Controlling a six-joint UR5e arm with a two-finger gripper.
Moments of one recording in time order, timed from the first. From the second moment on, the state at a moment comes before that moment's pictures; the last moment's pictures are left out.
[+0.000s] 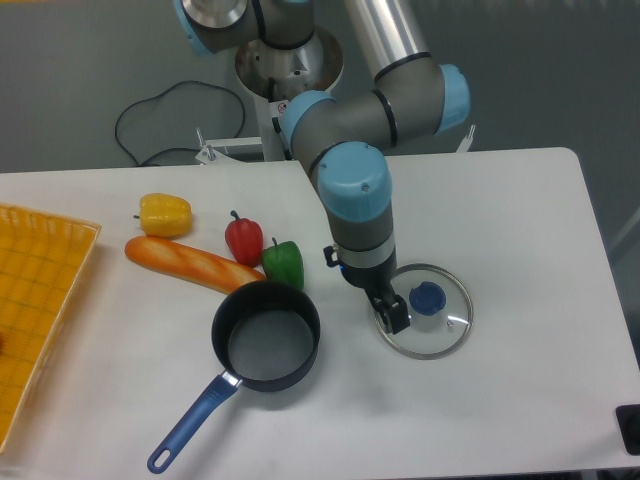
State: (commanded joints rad) arm 2.44 -1.94 -1.60 -1.02 1.65 1.43
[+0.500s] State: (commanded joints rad) arm 2.43 -1.94 -1.62 -1.04 1.62 1.38
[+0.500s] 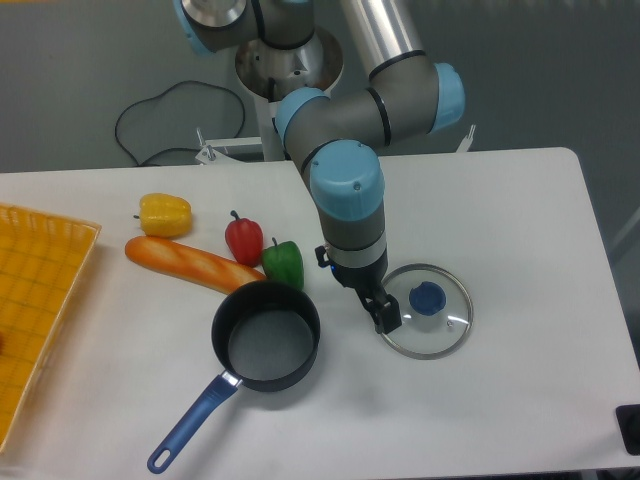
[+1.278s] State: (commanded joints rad) arm 2.44 -1.91 -1.70 -1.01 1.62 1.27
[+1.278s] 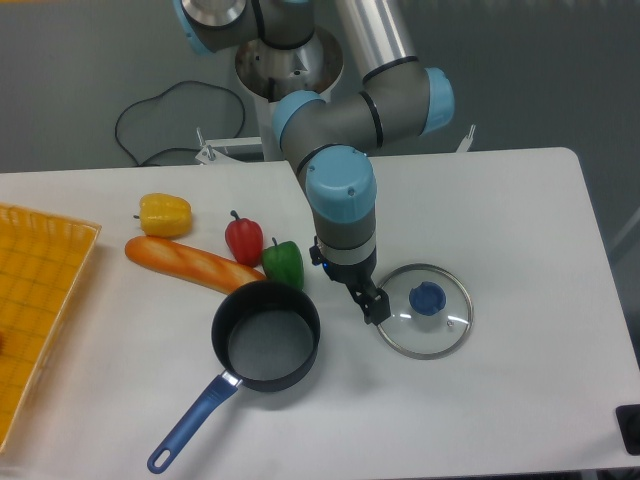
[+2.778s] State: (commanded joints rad) arm 2.10 -1.84 -1.70 -1.01 1.62 0.80
